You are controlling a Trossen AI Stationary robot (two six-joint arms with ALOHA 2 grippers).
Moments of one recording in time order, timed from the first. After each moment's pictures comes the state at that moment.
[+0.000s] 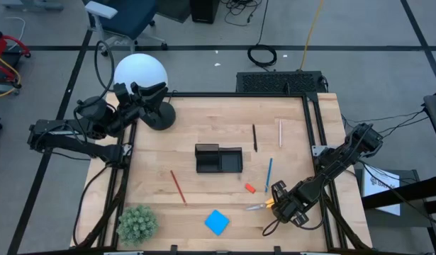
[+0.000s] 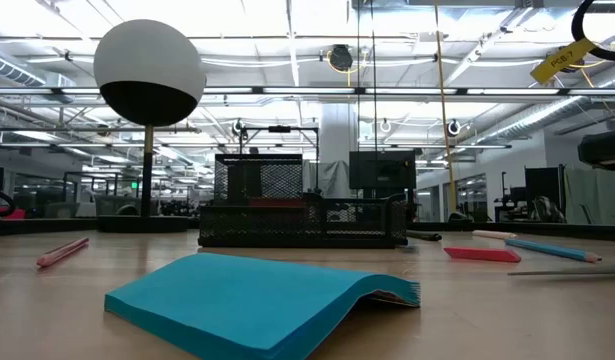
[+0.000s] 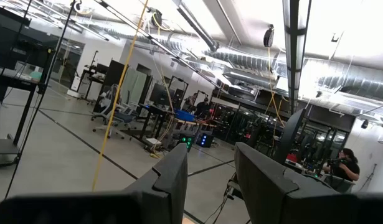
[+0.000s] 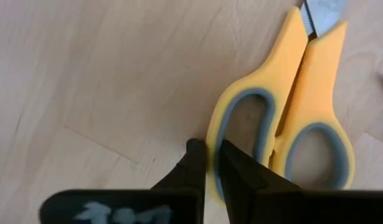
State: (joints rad) left arm 0.01 0.84 0.96 0.26 -0.52 -0.19; right arm 0.76 1.64 0.76 -0.62 -0.09 0.28
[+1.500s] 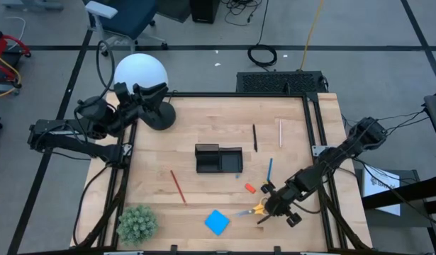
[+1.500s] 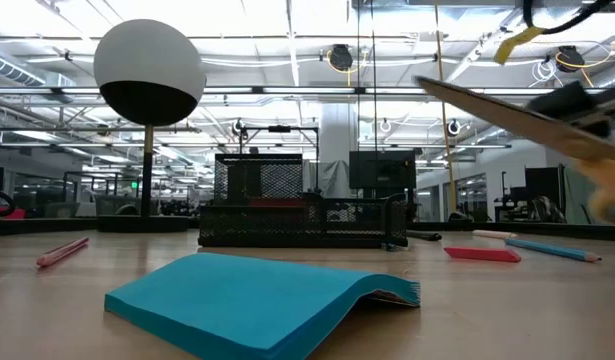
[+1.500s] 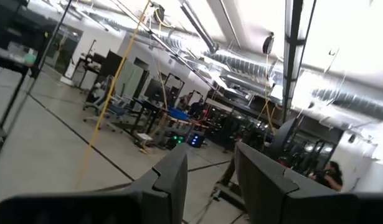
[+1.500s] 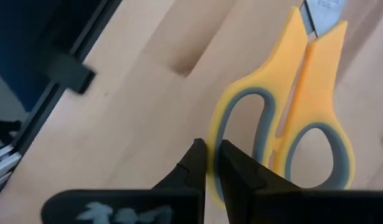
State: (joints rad) left arm 0.01 0.84 0.96 0.26 -0.52 -0.31; right arm 0.62 1.49 0.76 -0.33 -0.19 0.13
